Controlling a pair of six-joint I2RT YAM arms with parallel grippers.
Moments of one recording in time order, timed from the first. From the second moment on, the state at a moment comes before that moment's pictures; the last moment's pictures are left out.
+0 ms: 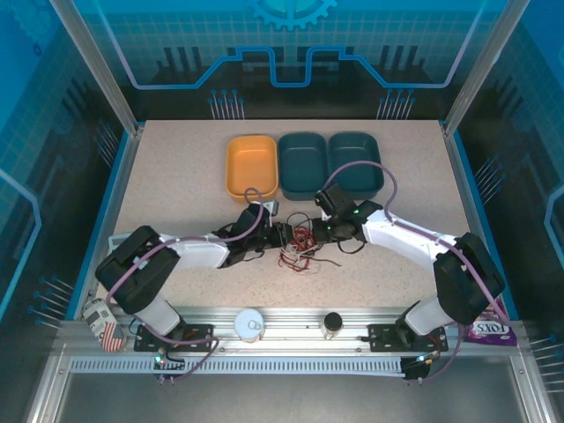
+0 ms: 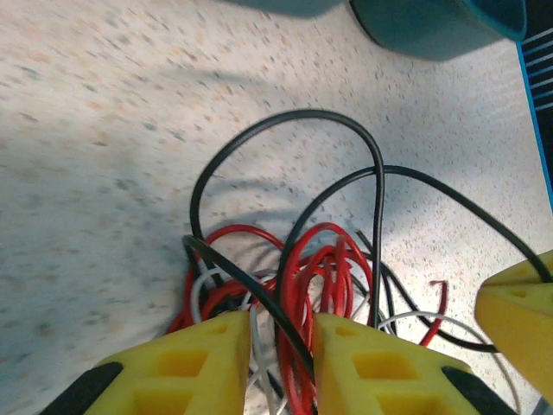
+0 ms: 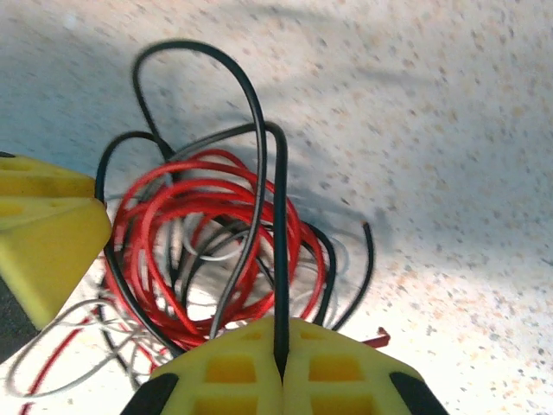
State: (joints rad) left arm -0.67 1.57 0.64 0.28 0.14 -0.80; right arm 0.65 1.50 0.98 -0.57 -0.03 0.49
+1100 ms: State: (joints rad) left arm -0.66 1.45 0.61 0.18 0.10 -0.72; right arm 0.76 1.43 1.20 -0.75 0.08 0.49
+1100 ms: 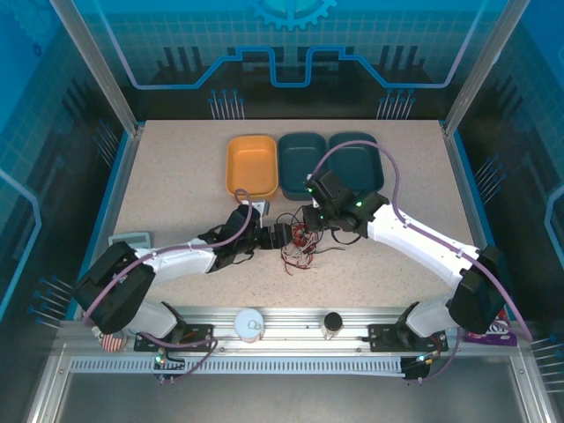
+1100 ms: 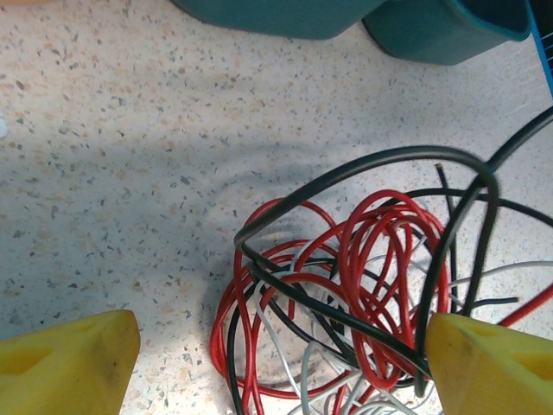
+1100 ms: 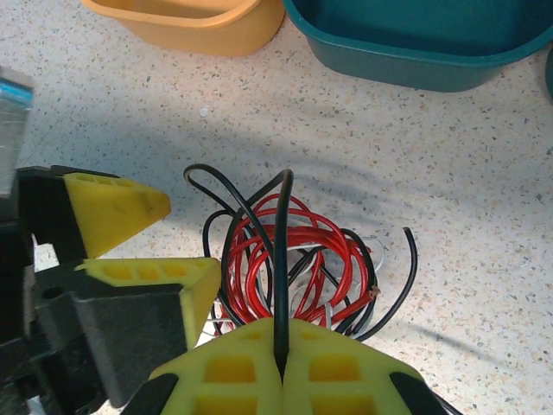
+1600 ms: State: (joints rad) left arm -0.70 1.56 0.63 0.25 0.12 -0.77; right arm 0.77 1.43 1.20 -0.75 0.08 0.49
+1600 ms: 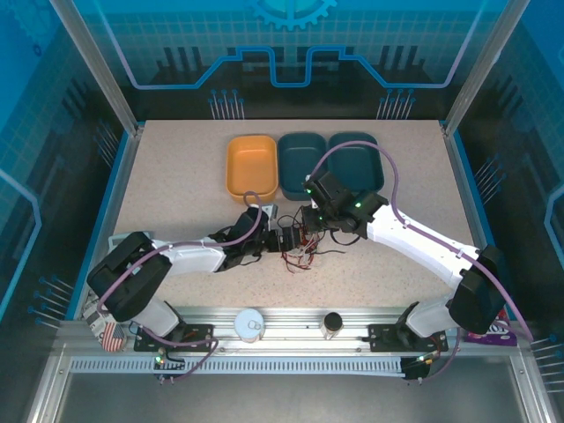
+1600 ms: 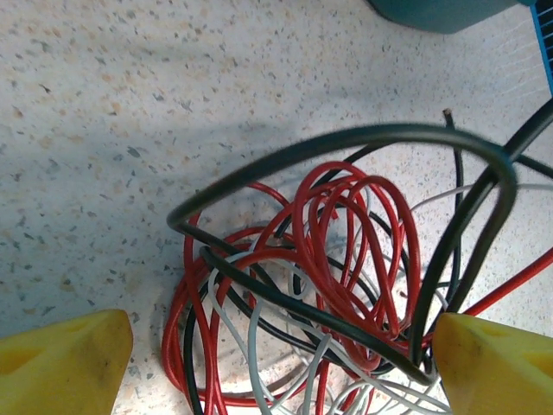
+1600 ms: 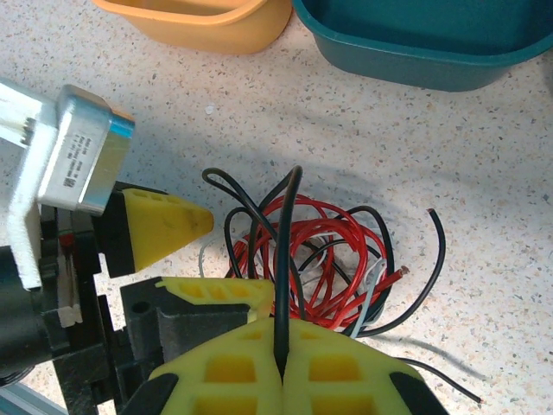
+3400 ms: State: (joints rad) left arm -0.70 1.61 0.63 0.23 0.08 -0.85; right arm 0.74 1.19 1.59 -1.02 0.32 0.33
